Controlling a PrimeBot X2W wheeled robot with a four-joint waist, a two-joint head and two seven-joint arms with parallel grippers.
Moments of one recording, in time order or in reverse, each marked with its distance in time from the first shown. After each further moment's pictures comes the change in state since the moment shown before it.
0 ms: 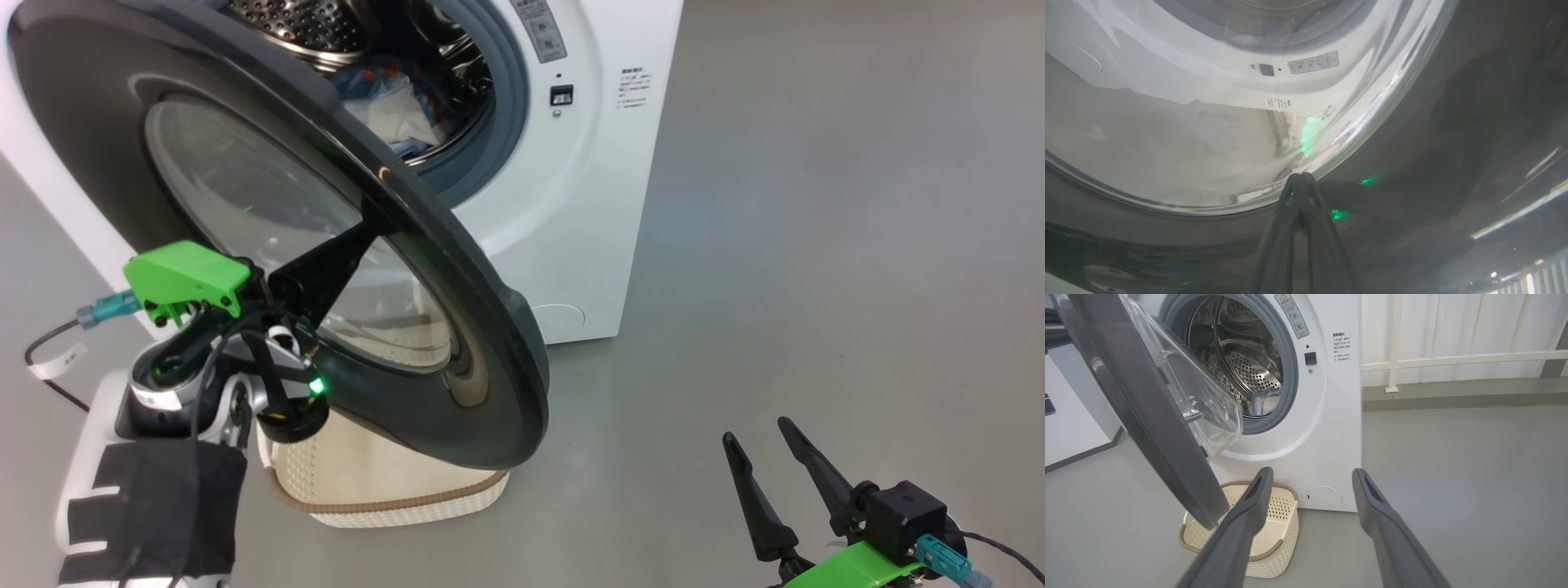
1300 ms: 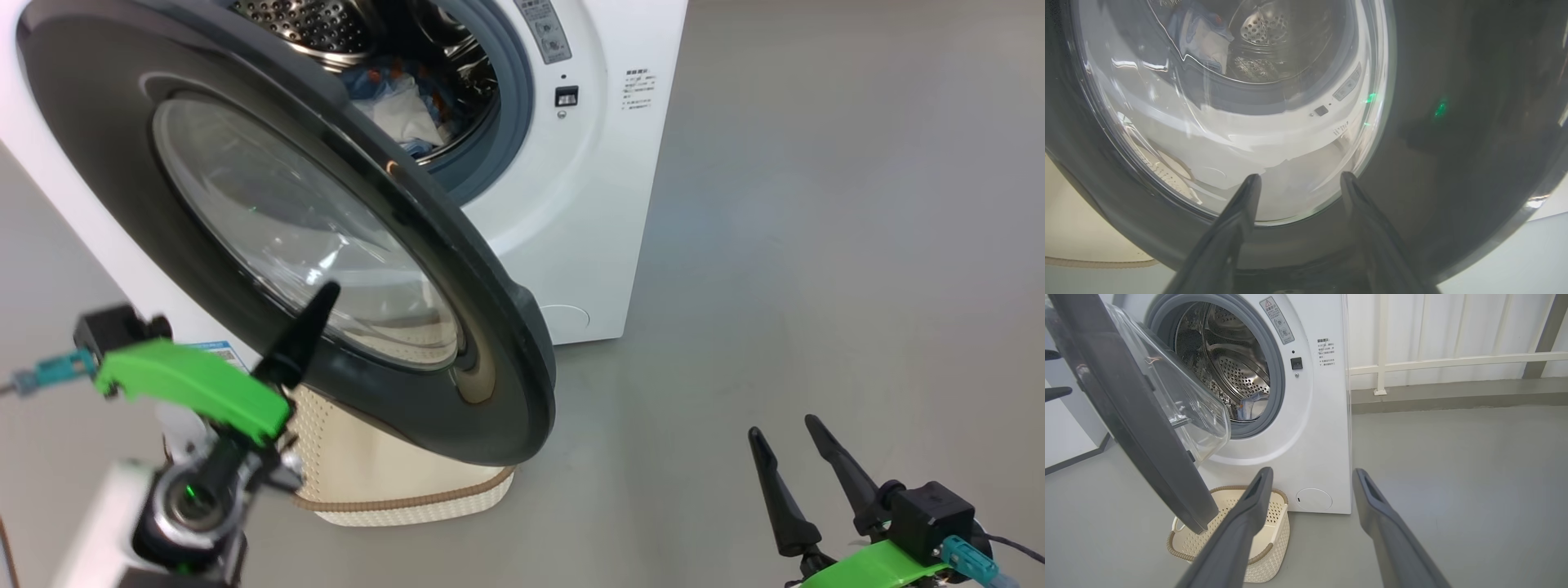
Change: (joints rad) left arm 0.233 0.167 -0.136 -0.264 0.416 -0.137 -0.246; right arm 0.013 0.000 -0.046 -0.011 0.000 0.000 0.000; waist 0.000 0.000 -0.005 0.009
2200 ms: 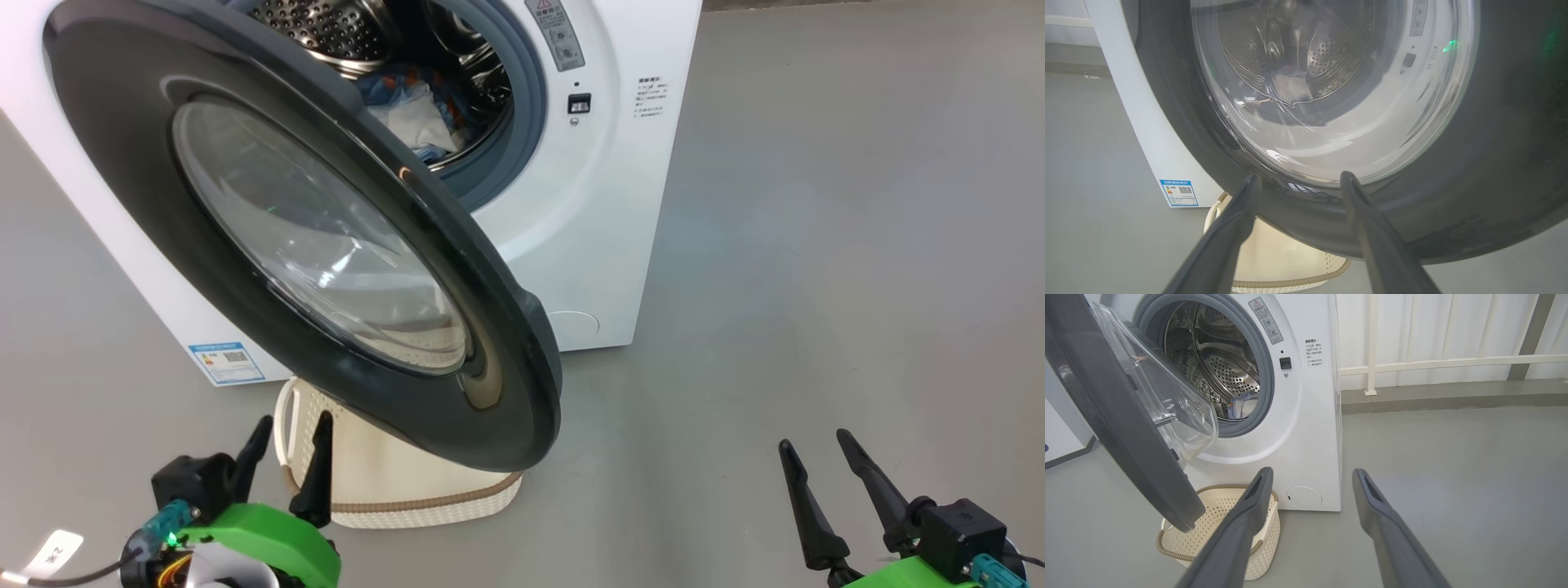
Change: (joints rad) left arm 0.176 0.021 -0.184 0.230 0.723 -0.061 -0.499; right arm 0.048 -0.009 -0.057 -0.027 -0.010 0.000 0.000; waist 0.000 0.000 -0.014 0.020
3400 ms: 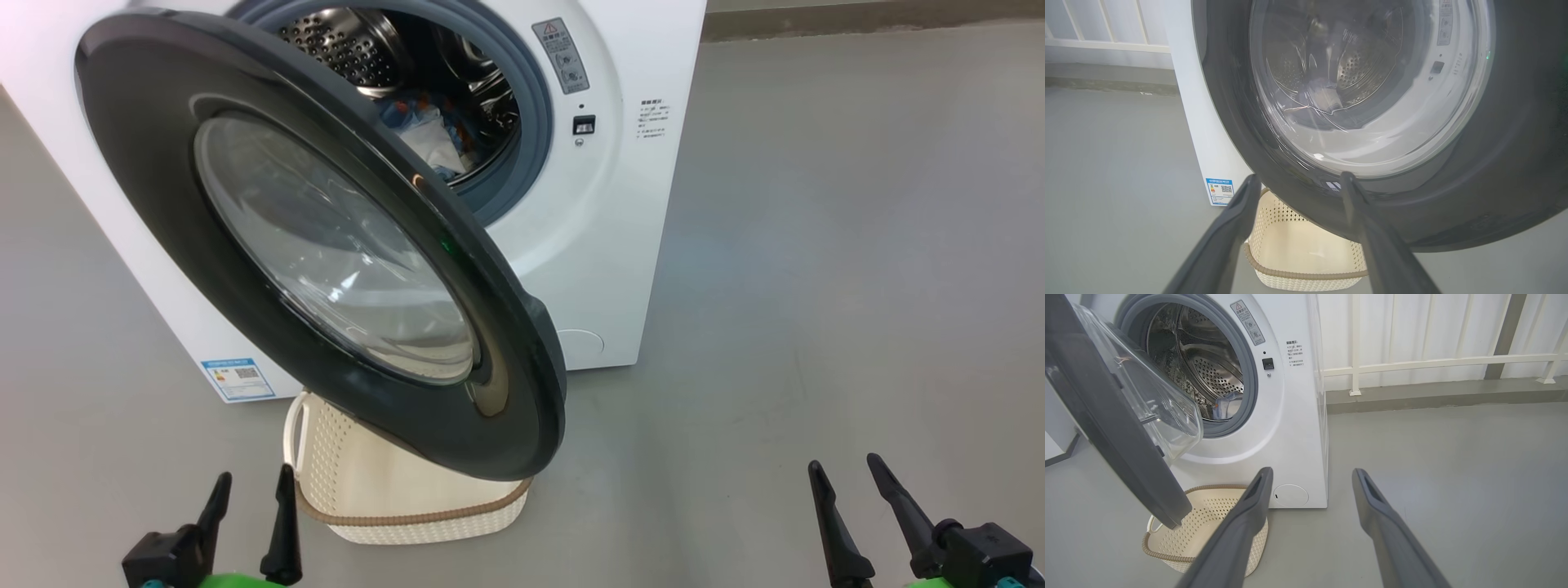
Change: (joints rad) left arm 0.192 -0.211 0.406 -0.026 0.385 -0.155 -0.003; right arm 0.048 0.014 -0.067 0.002 -0.018 0.000 0.000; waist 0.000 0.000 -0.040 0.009
